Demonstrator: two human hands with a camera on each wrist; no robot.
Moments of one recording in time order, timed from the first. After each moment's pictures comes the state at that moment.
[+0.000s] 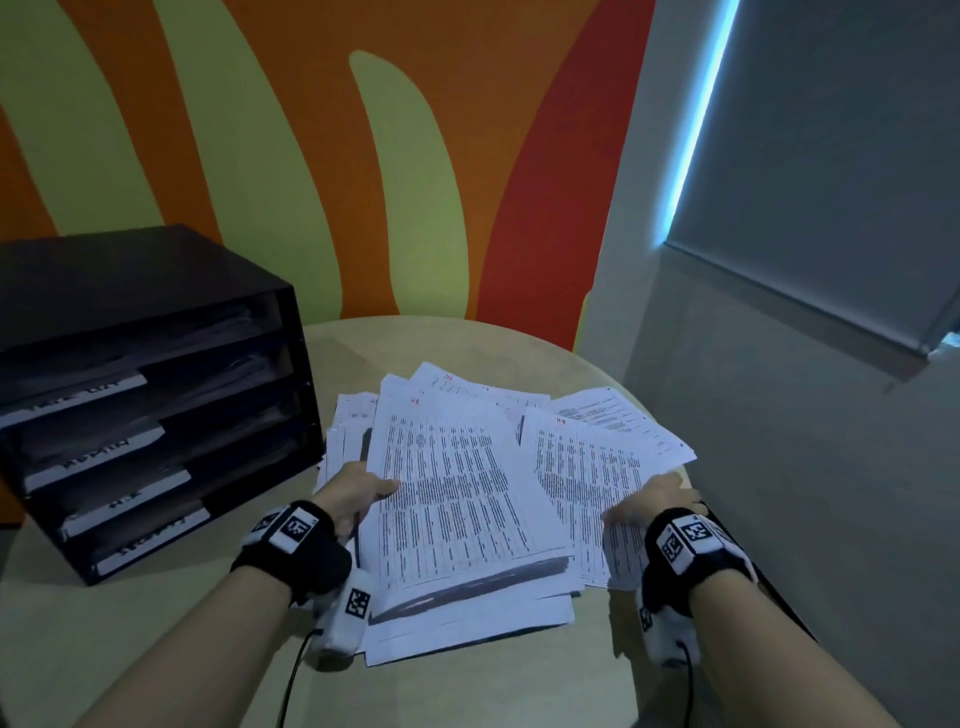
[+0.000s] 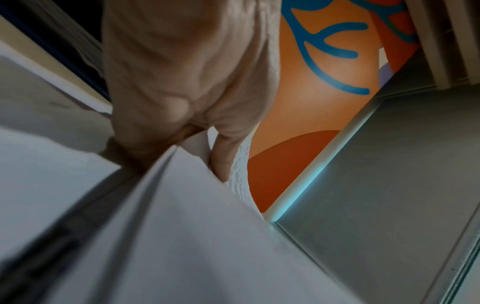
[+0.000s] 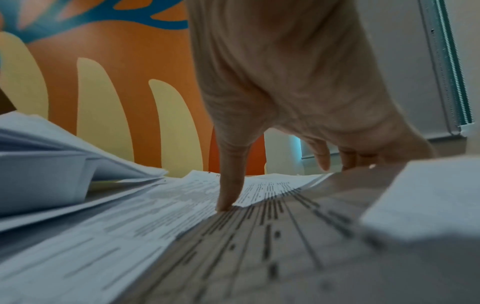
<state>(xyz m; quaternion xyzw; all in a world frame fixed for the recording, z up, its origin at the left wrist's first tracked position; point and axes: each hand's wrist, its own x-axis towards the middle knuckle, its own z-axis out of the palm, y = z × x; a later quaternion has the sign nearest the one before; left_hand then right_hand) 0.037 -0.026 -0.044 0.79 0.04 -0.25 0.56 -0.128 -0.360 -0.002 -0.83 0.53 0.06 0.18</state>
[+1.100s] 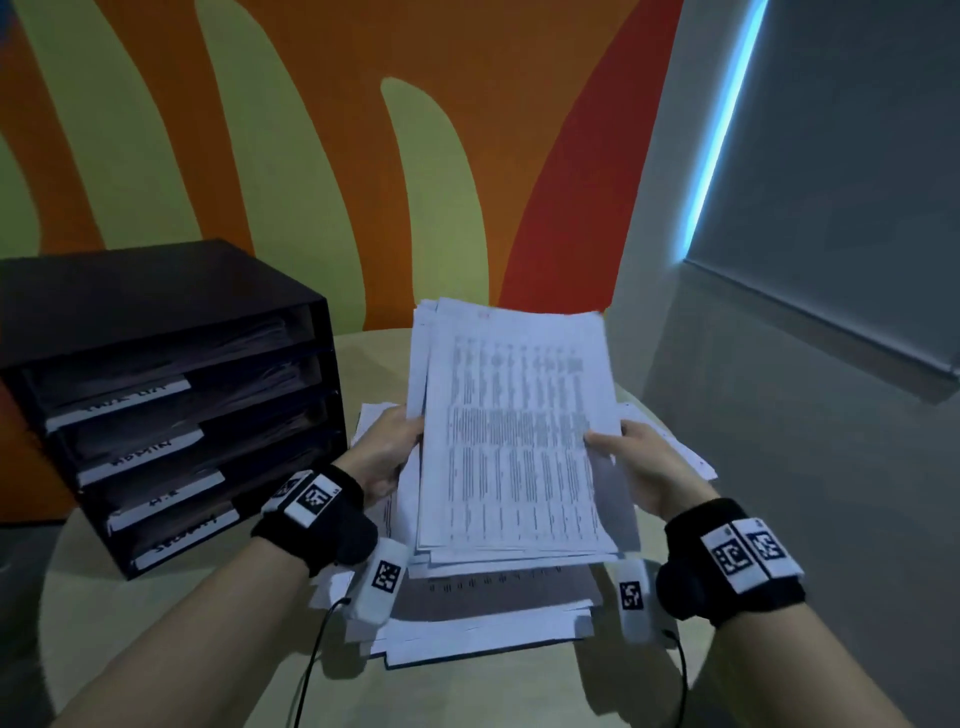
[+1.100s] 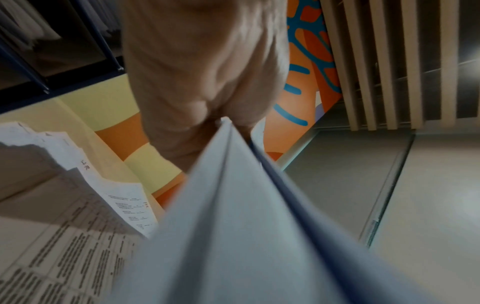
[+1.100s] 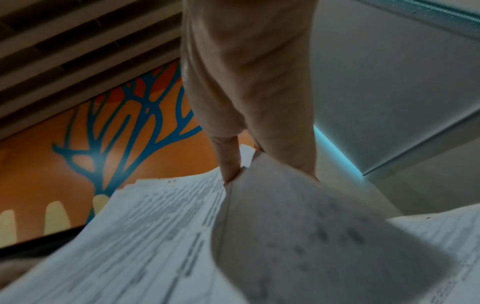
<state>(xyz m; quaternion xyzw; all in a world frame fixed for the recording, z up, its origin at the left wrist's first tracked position) -0.026 -0.045 0.077 0.68 -0.14 -0.20 0.69 -0.133 -0.302 0.087 -0.73 0.19 -0.08 0.65</state>
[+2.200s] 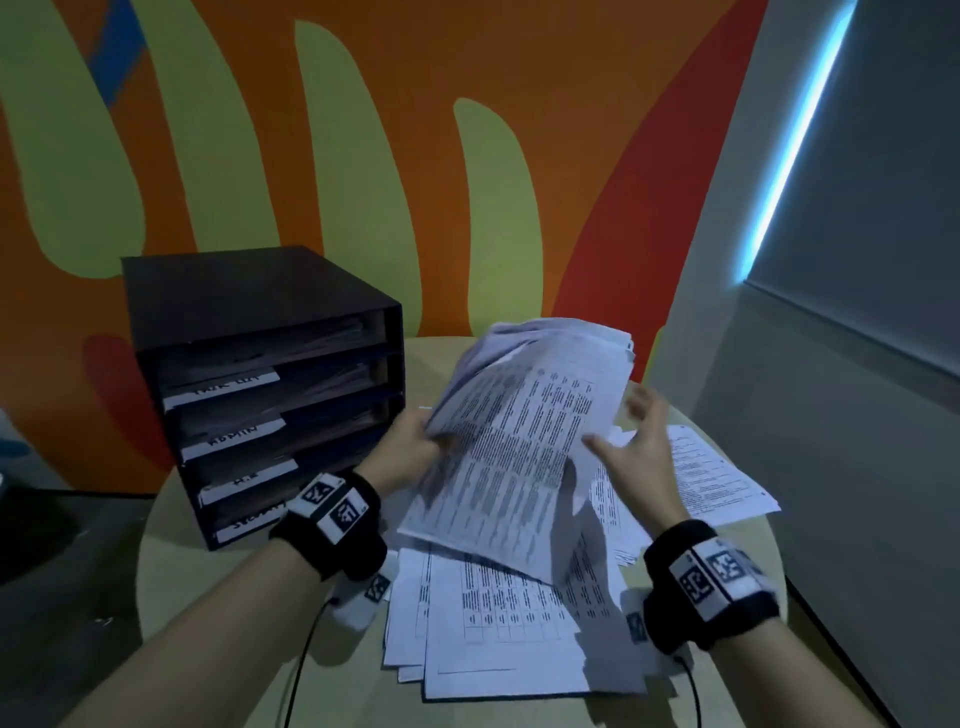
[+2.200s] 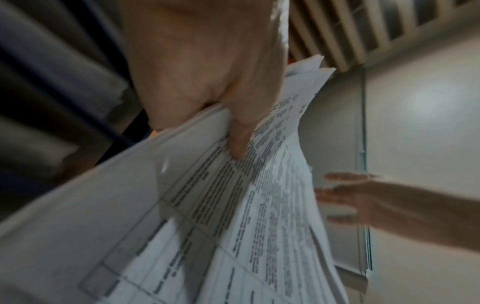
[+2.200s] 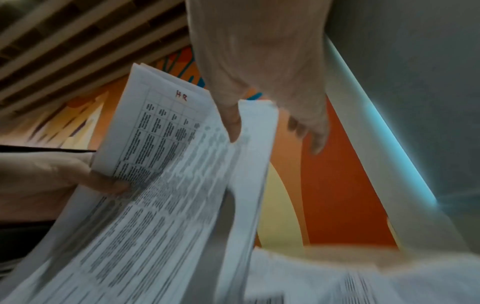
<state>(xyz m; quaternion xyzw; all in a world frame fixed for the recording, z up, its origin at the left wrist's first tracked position) -0.013 0.016 0.064 0.81 -0.22 -0.04 0.54 -0.113 -0.232 0.081 -0.80 0.12 -0.28 0.52</state>
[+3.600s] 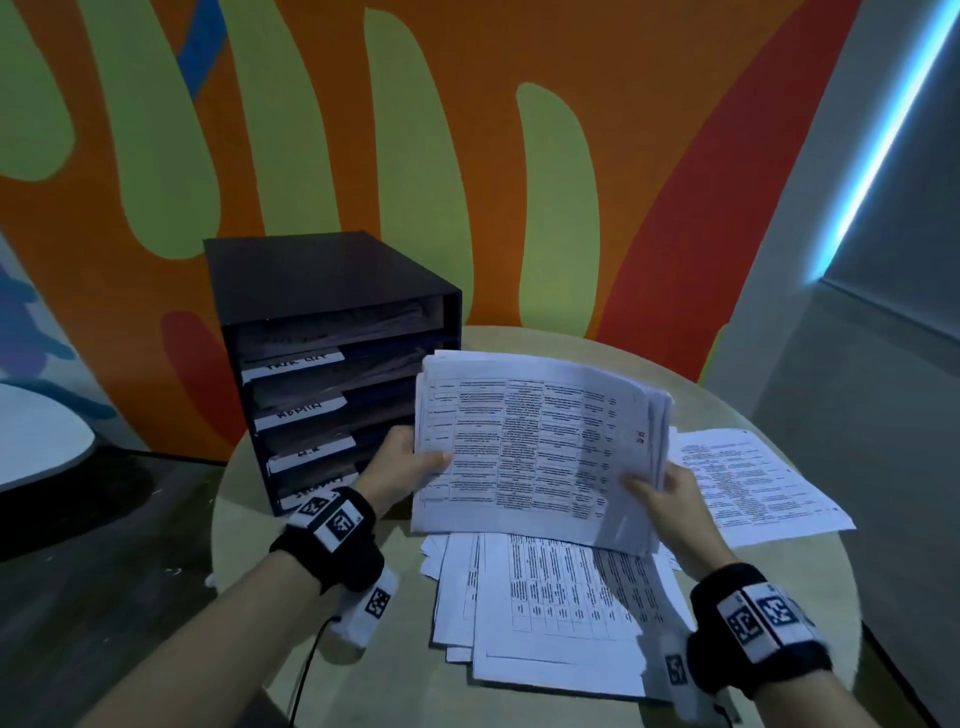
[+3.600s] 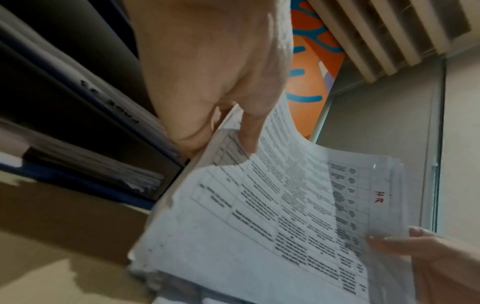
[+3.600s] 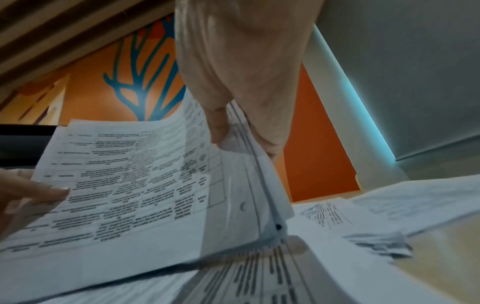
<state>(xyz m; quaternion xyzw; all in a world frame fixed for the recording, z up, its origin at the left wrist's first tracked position) -0.031 0.076 0.030 0.73 -0.16 -0.06 0.66 -0.123 -0.219 0.046 -0.78 0.09 -0.12 0.61</state>
